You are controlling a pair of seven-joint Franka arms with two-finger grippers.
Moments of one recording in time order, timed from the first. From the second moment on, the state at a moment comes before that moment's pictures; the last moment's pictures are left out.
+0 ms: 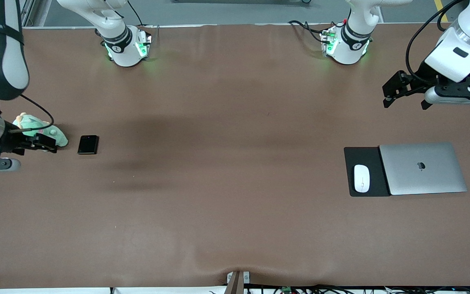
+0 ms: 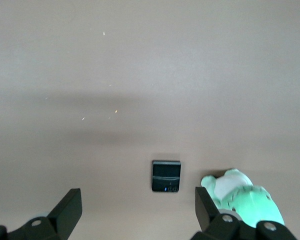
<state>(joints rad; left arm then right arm) -0.10 -0.06 -0.11 -1.61 -0.02 1.66 -0.16 0.02 0.20 -0.08 -1.58 -0.03 1.71 -0.12</state>
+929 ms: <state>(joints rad) -0.19 -0.07 0.00 -1.63 -0.02 1.64 -0.16 0.04 0.09 -0.09 -1.55 0.00 1.64 -0.13</state>
